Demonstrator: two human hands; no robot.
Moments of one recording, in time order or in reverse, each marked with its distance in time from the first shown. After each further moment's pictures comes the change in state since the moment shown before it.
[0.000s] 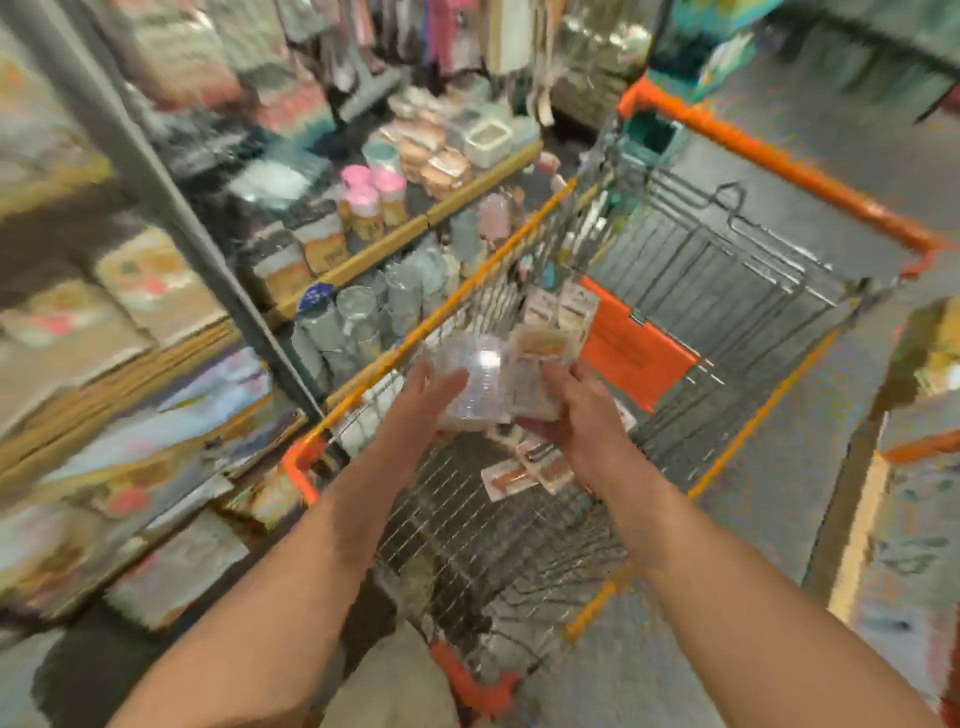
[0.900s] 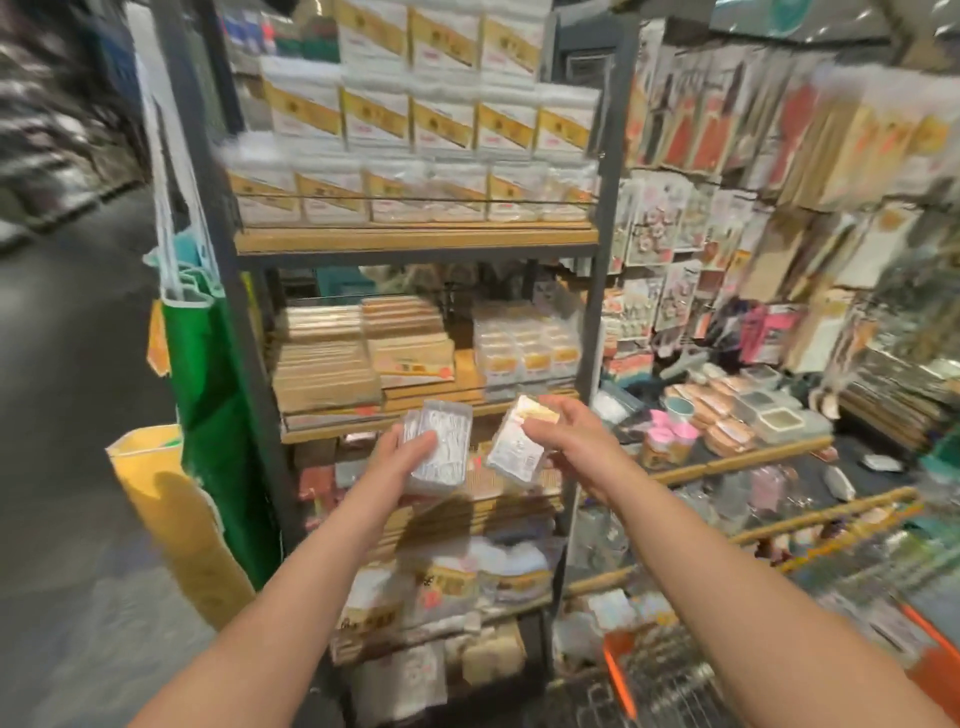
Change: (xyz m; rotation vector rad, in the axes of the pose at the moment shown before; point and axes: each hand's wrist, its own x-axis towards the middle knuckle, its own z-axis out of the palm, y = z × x) left_hand -0.236 0.151 -0.342 -0.094 0.574 0.377; right_hand -0.083 -0.053 0.418 -0.554 -0.723 -0.233
